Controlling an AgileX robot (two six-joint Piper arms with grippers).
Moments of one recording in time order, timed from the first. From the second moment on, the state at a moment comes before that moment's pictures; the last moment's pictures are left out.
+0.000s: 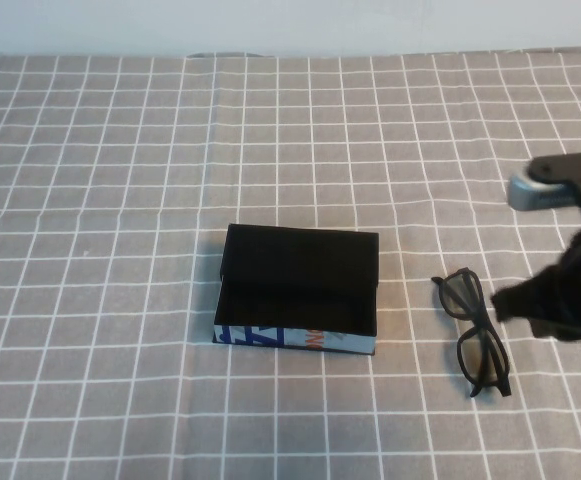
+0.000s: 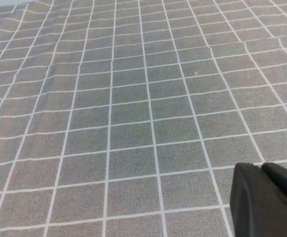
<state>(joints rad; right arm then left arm) 0.47 1.34 -1.03 -0.04 0.96 0.34 -0.06 -0.02 0.02 0.01 0.37 0.08</state>
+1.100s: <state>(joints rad) 0.00 0.39 -0.11 -0.06 0.01 0.33 -0.06 -0.02 0.02 0.01 0.37 0.08</state>
